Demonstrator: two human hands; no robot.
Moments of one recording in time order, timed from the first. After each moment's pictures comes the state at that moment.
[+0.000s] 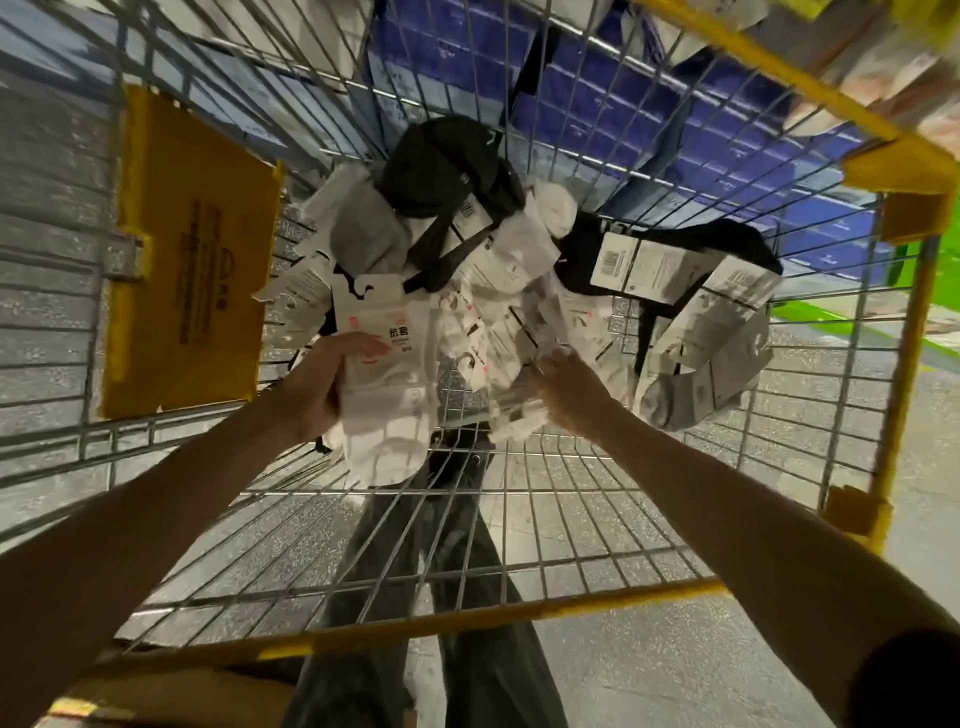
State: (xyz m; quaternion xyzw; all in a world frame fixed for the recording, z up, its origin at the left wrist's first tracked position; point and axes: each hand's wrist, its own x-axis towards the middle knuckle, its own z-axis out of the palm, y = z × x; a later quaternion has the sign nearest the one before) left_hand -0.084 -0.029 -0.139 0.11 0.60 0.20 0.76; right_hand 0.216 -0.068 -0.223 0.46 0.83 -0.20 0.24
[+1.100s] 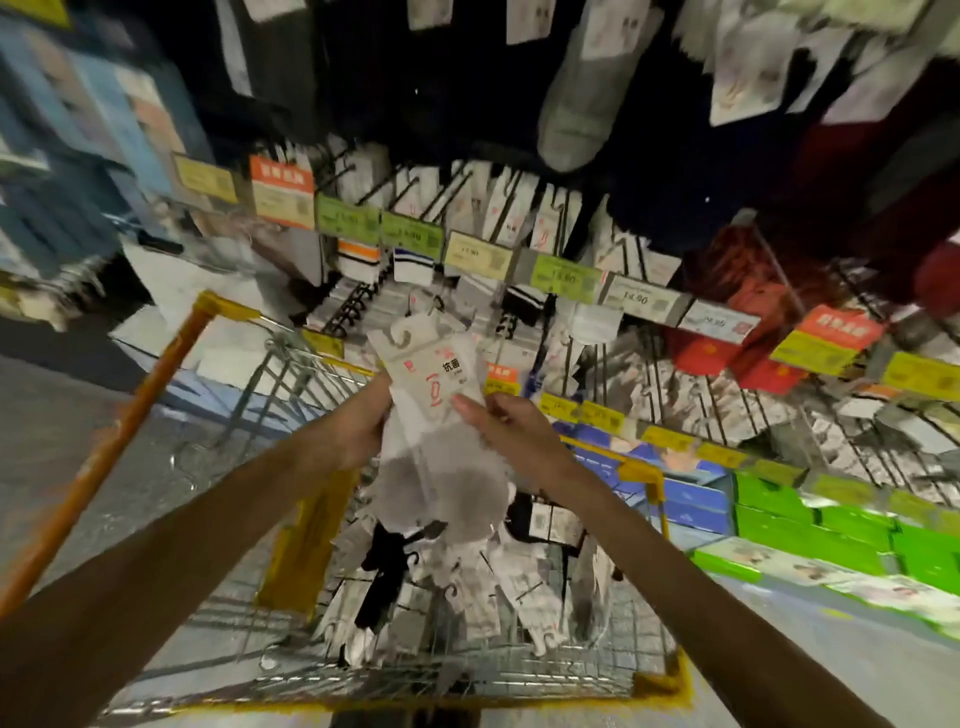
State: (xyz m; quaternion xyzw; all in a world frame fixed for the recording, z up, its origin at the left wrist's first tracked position) left_hand -0.050 0.071 0.247 0.31 0.48 0.31 0.76; right_hand 0.134 0.038 0.251 0.57 0.53 -0.54 -0.31
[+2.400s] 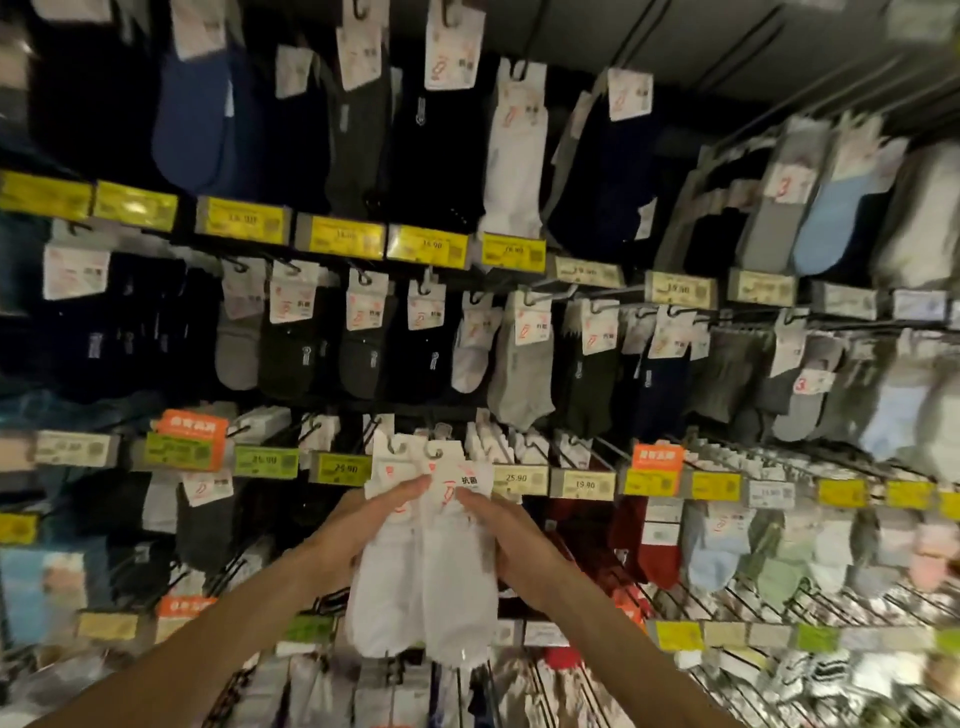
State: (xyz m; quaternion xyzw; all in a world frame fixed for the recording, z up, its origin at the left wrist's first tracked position) left_hand 0.012 0.110 0.585 0.55 0.36 0.37 0.65; right_hand 0.198 0.061 0.571 0.47 0.45 -0.54 -0.53
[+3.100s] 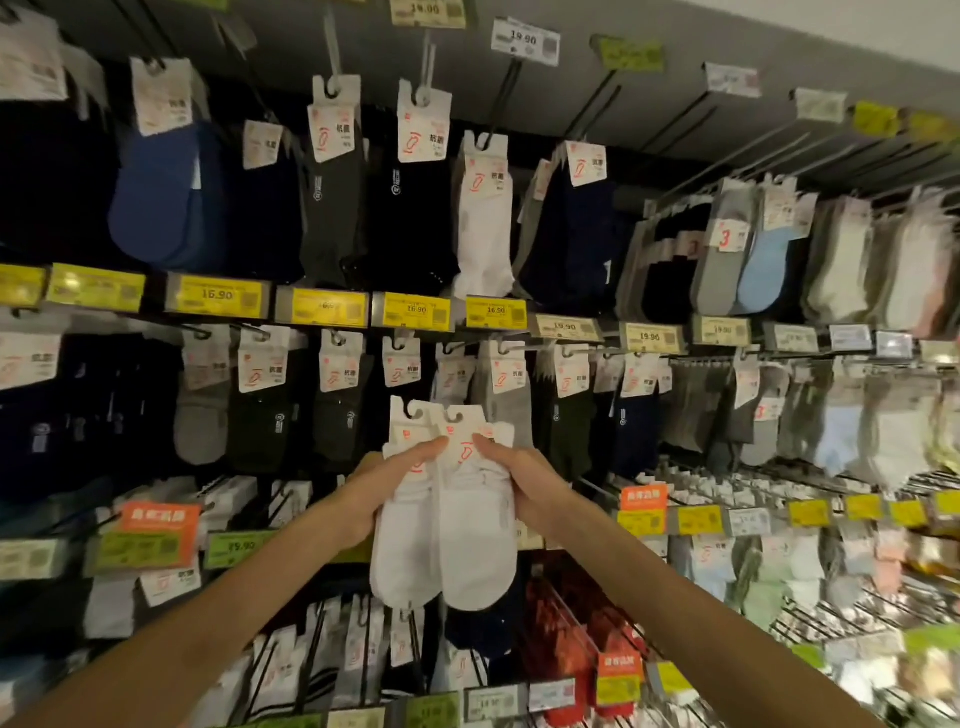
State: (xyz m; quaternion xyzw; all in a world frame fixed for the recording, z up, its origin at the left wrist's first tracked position) left_hand 0.034 0.174 0.674 0.59 0.32 0.36 0.65; right_hand 0.207 0.105 0.681 0.44 0.40 -0.50 -0.63
